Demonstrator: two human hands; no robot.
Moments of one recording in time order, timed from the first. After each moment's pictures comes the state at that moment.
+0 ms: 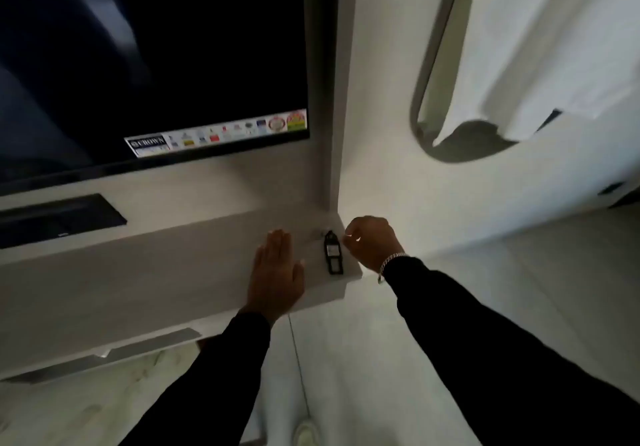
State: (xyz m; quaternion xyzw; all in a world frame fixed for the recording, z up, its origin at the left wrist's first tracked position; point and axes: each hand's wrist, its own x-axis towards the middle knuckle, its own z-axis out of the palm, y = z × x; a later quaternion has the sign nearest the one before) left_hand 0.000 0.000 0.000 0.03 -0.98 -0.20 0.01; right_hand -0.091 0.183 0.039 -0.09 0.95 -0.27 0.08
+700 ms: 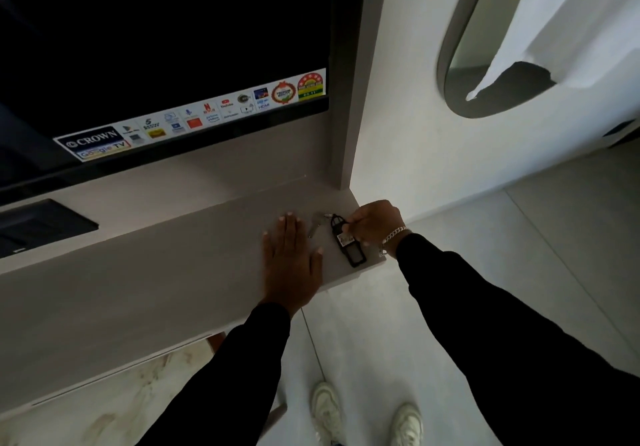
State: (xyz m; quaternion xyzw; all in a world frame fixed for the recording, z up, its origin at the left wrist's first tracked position) left_hand -0.043 -0.015 -0.049 0.01 -0.99 -0.16 -0.01; right_hand -0.133 0.152 0.006 0.11 0.88 -0.41 0.20
